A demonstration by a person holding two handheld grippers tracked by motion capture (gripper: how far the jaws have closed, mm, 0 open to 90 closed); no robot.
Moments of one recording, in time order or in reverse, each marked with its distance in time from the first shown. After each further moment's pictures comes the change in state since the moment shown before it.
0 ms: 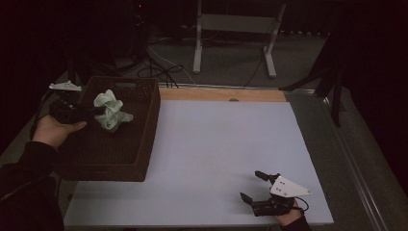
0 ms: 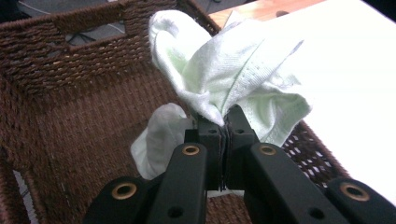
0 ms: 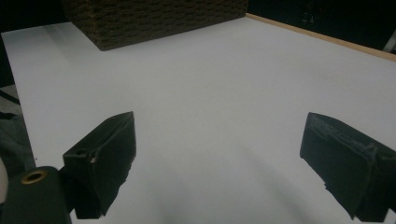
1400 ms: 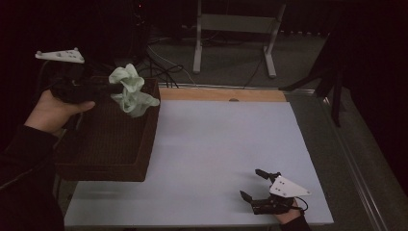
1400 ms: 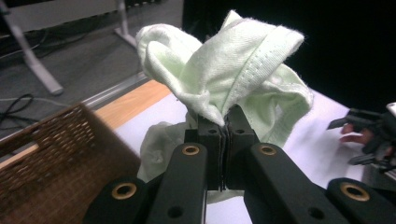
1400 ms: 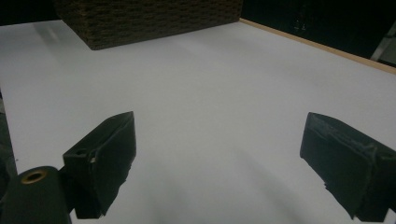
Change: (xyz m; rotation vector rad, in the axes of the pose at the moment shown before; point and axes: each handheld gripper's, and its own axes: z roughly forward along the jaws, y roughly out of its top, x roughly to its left) left arm -0.078 0.085 -0.049 -0.167 -0.251 0.170; right arm -0.002 -0.002 0.003 -0.018 -0.028 -0.032
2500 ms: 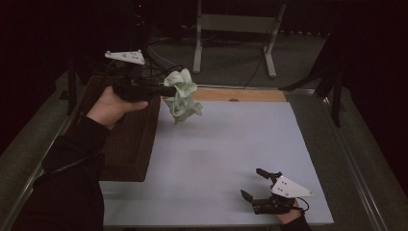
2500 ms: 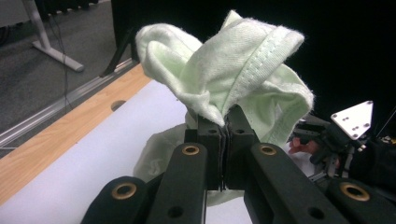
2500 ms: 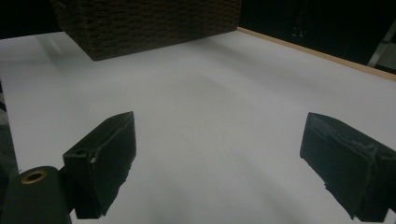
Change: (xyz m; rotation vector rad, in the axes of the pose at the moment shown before) left arm -0.042 0.030 0.100 -0.004 -0.244 0.072; right arm 0.000 0.001 -0.003 -0.034 -0.005 0.016
